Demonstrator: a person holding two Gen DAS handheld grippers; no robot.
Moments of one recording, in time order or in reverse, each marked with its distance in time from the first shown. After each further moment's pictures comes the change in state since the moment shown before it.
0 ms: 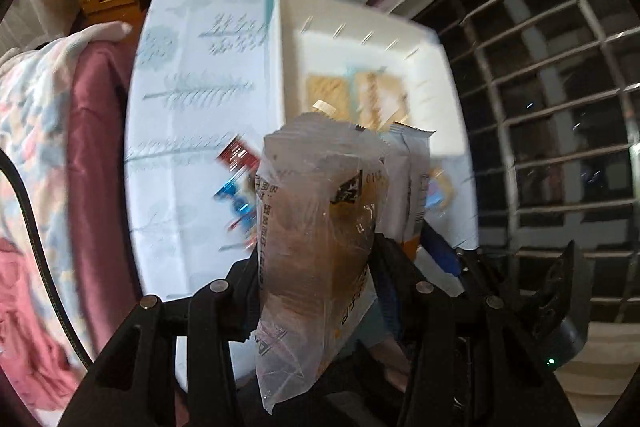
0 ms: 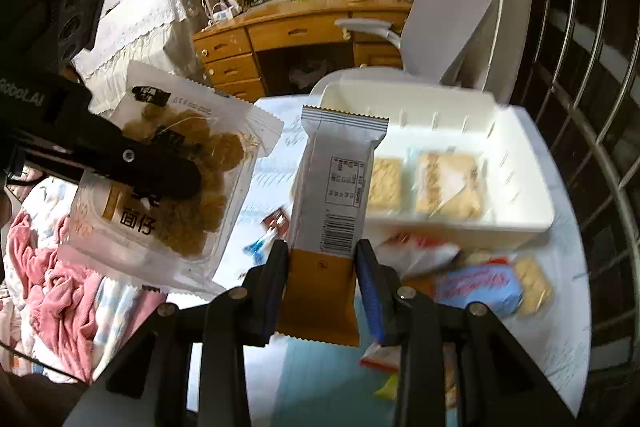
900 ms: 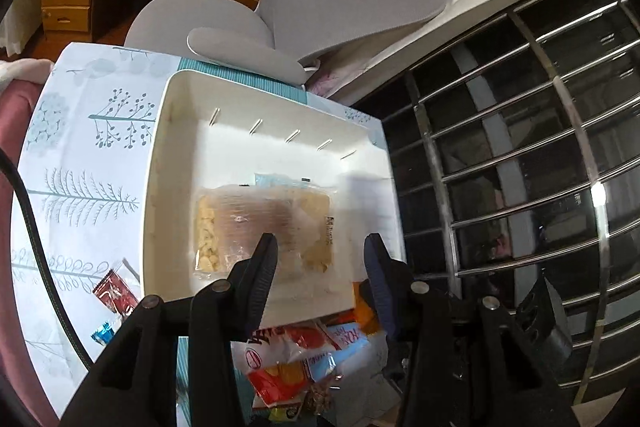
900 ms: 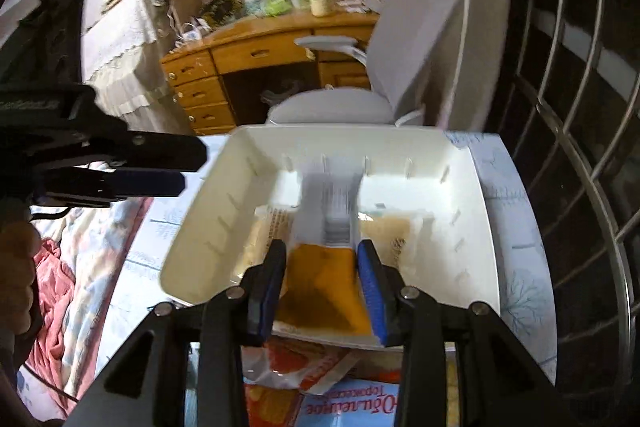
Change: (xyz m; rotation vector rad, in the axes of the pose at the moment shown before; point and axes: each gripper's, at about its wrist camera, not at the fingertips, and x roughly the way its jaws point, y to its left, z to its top) left arm 0.088 -0.052 0.105 -0.064 -0.234 -0.185; right arm 0.054 -0.119 0.059 0.021 -0.027 -0.031
